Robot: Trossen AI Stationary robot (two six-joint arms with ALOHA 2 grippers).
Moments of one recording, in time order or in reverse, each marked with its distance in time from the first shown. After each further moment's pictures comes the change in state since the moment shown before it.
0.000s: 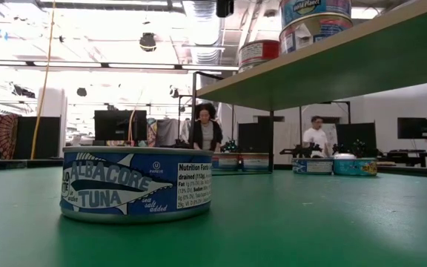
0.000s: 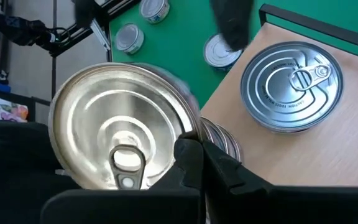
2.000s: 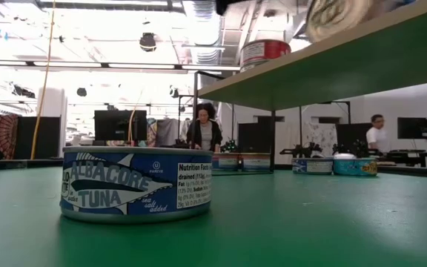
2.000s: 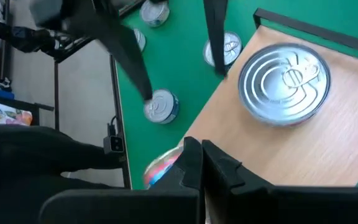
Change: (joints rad) left arm -0.138 0.027 0.056 -0.303 -0.305 0.713; right arm 0.002 -0.005 0.067 -0.061 0.008 0.037
